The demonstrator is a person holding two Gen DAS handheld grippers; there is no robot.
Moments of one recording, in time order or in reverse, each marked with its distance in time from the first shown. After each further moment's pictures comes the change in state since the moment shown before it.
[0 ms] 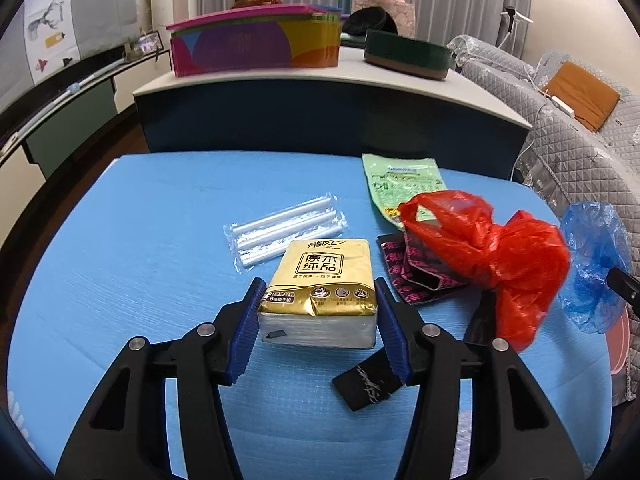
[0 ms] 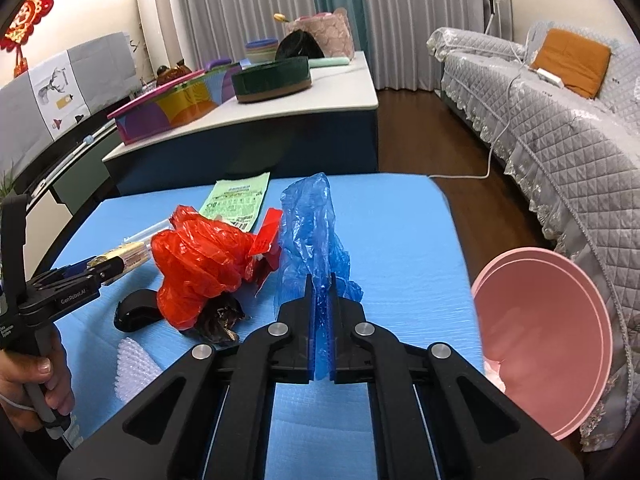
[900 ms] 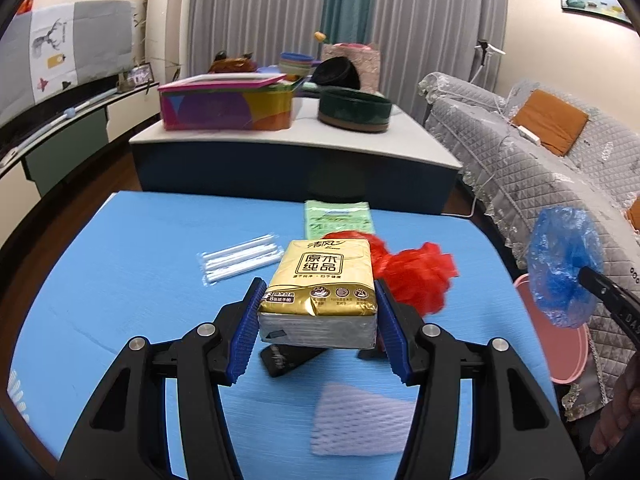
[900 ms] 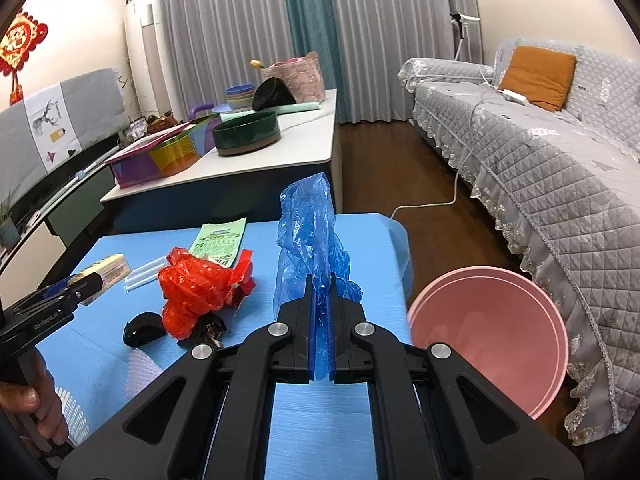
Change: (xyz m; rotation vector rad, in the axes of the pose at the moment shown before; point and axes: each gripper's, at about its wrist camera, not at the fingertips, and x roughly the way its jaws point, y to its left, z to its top) left arm -0.080 -0.047 0.000 0.001 -0.138 -0.078; right arm -0.068 -0.039 0.004 0.057 -0.120 -0.054
